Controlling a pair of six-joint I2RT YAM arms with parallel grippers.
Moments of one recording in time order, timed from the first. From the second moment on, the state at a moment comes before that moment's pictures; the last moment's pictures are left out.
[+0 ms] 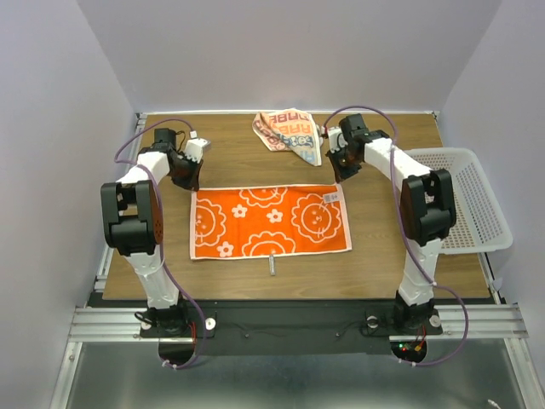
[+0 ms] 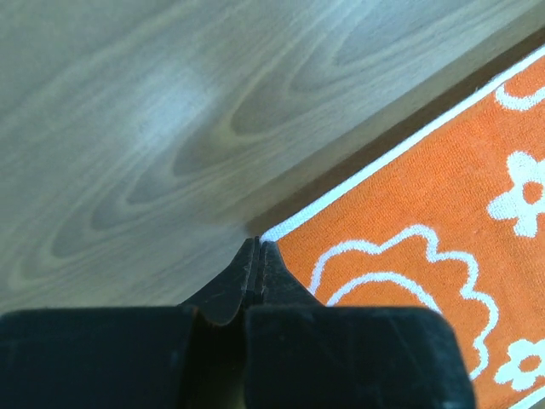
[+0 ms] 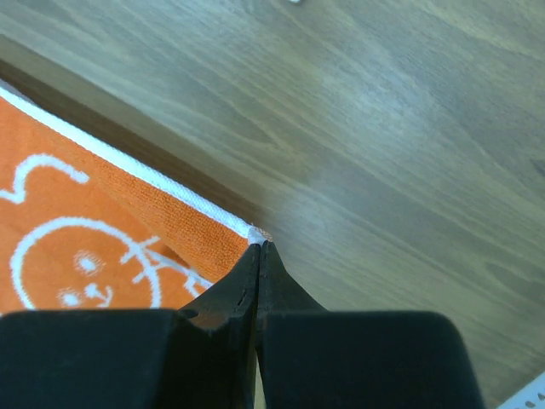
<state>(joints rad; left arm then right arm) 0.06 1.89 1.35 -0.60 0.39 0.50 0.28 2.02 1.63 -0.74 -0.17 -0.22</state>
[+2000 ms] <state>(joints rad) 0.07 2.11 1.65 -0.73 0.47 0.71 0.21 2.27 1.90 -0.81 -0.28 -0.44</state>
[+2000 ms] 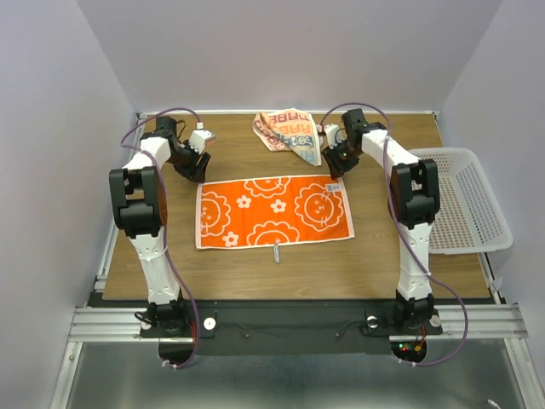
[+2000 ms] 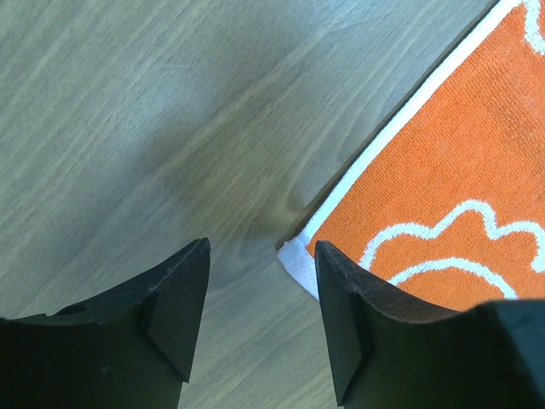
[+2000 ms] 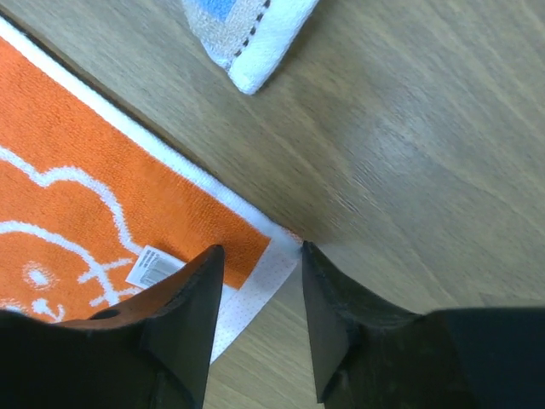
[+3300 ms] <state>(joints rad) 0.07 2.12 1.66 -0.76 0.53 0.71 0.20 2.26 1.95 -0.83 -0.34 -0.42</state>
